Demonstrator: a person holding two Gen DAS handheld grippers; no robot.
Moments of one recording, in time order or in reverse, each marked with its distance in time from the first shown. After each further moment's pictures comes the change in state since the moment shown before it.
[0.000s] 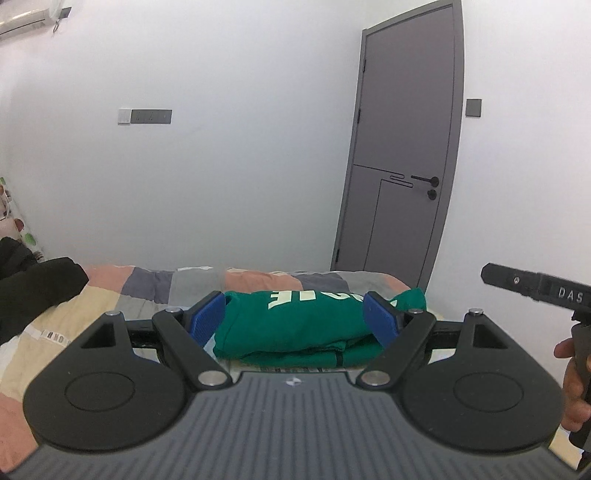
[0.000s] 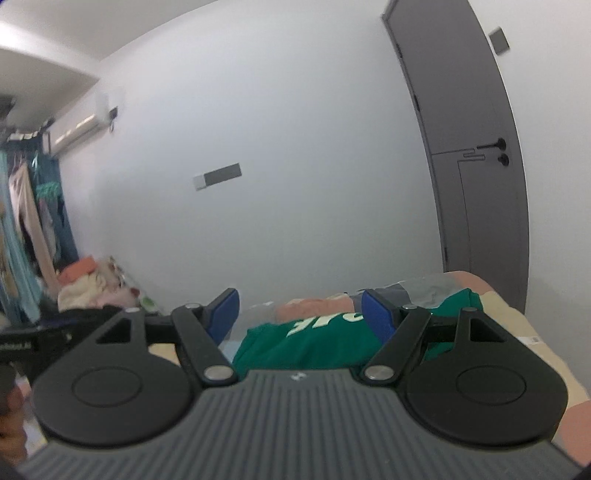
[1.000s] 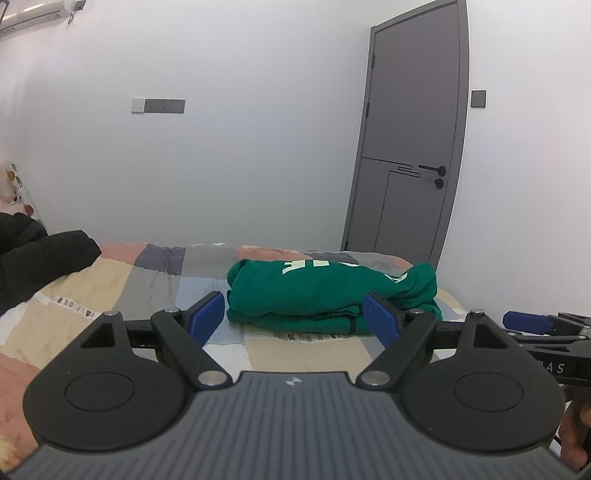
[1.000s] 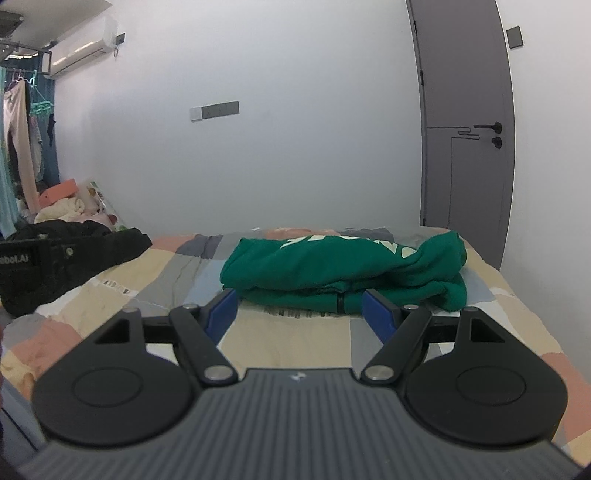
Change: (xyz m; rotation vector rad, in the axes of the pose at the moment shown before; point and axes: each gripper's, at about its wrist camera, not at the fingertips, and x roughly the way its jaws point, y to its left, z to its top) left arm -0.004 0.022 -0.077 -0.014 0.008 0.024; right arm -0.026 0.046 -0.080 -0.133 0.145 -0.099
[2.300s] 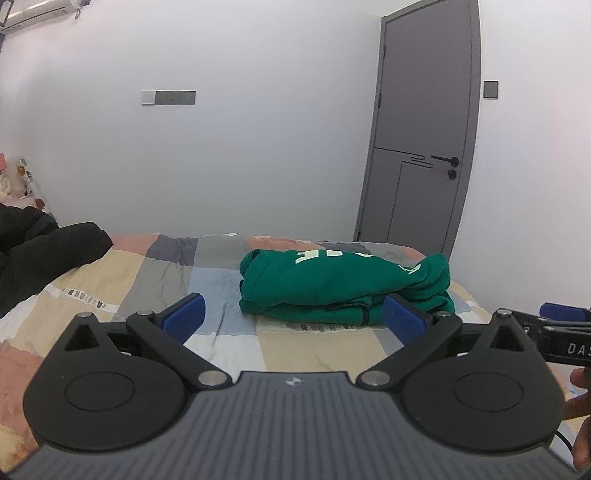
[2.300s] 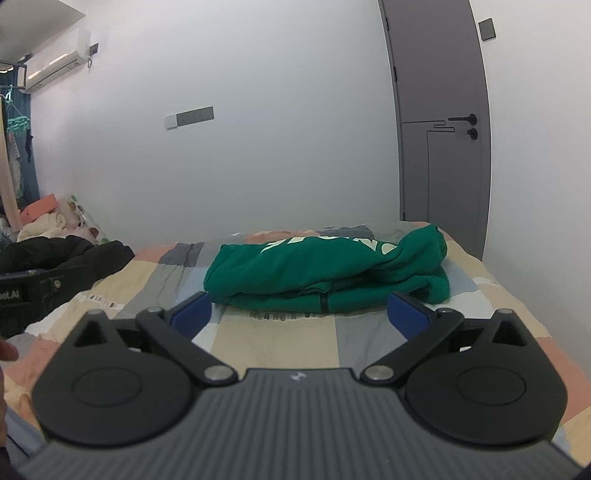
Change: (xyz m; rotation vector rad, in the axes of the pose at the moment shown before) left arm 0.008 -0.003 -0.003 0.000 0.032 0.061; right arm -0.009 -0.007 0.007 0.060 -0.002 -0.064
